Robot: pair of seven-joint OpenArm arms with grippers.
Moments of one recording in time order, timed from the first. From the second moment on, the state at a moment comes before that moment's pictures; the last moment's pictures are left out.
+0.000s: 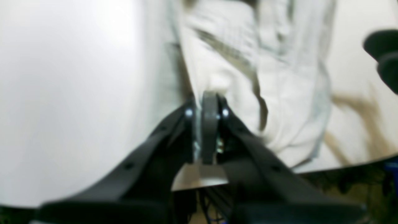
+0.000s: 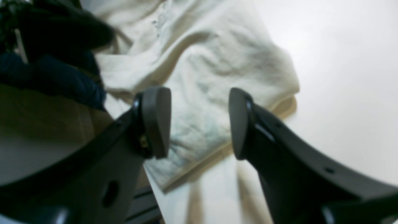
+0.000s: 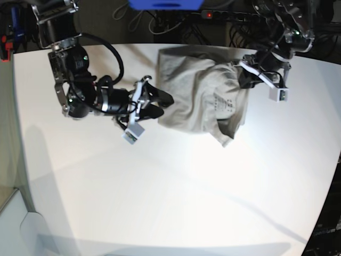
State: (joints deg) left arm 19.9 8.2 -32.3 112.7 -27.4 -30.8 62.6; right arm 2.9 13.4 -12.3 89.0 48.2 39.1 -57.2
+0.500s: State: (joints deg) left arm 17.1 4.9 -40.2 112.7 -27.4 -30.9 65.9; right arm 3.0 13.2 -10.7 89.0 48.3 39.1 -57.1
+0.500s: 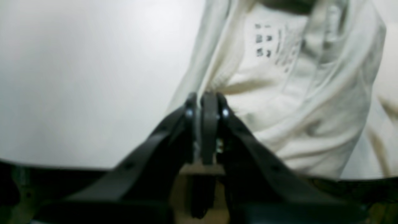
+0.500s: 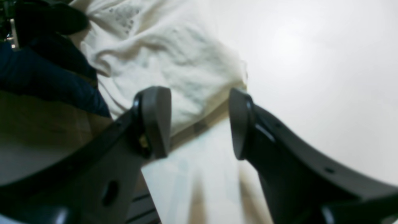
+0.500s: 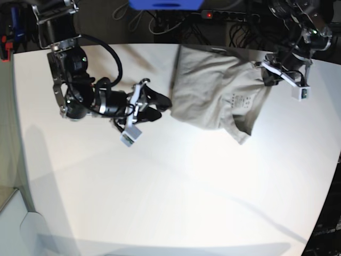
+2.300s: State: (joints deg) left arm 9.1 -2.7 -28.5 109.9 -12.3 -30.9 66.4; right arm 2.5 14.5 -10.7 89.0 48.2 39.1 -59.0
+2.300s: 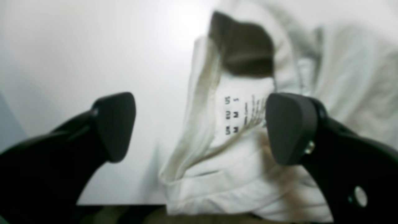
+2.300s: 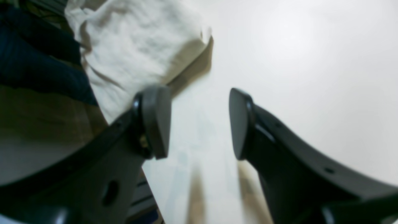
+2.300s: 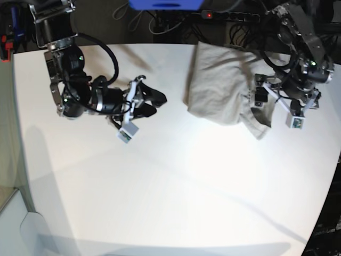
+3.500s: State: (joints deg) left arm -2.8 -8.2 -12.9 80.6 -17.8 -31.2 57.5; right arm 2.8 18.3 -7.9 89.0 48.2 39.1 -58.9
